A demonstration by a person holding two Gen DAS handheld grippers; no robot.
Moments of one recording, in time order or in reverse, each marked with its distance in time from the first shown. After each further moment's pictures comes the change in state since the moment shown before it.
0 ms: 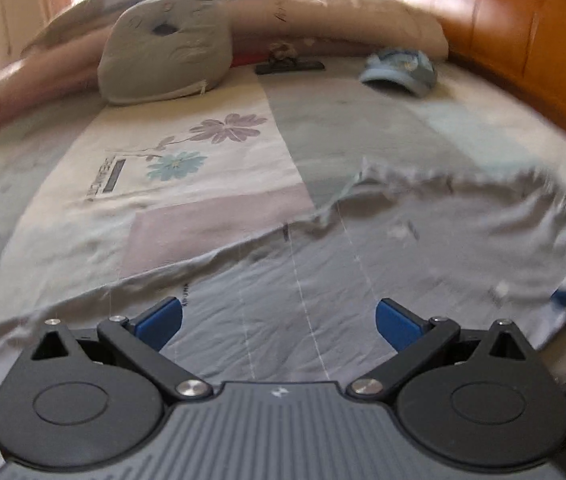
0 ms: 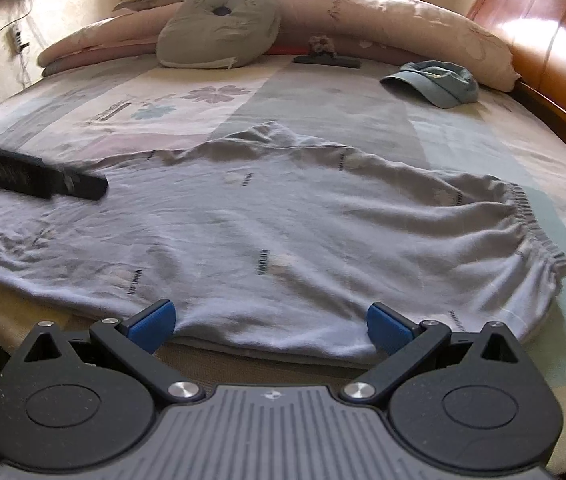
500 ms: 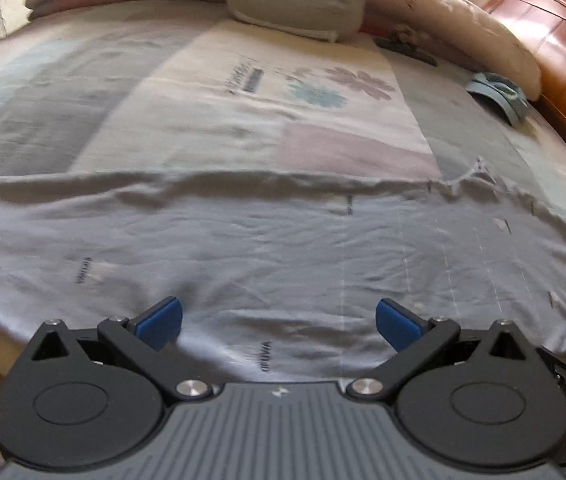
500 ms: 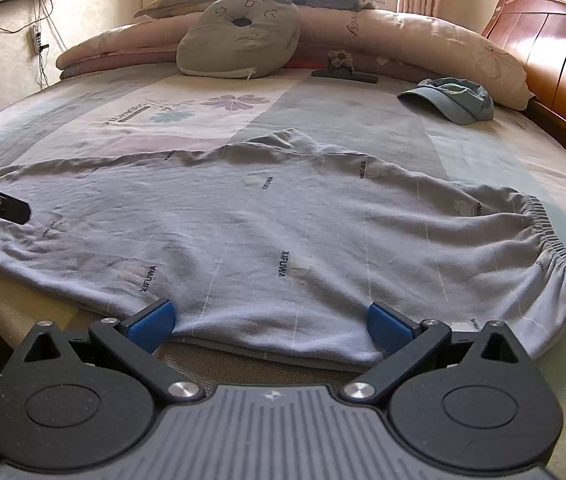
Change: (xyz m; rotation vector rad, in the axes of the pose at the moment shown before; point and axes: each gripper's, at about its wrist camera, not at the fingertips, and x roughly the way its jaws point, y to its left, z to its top) left arm -0.033 0.107 -0.046 -0.385 0.095 0.023; right arm 0.007 0.011 -0.008 -0.054 -0.048 0.038
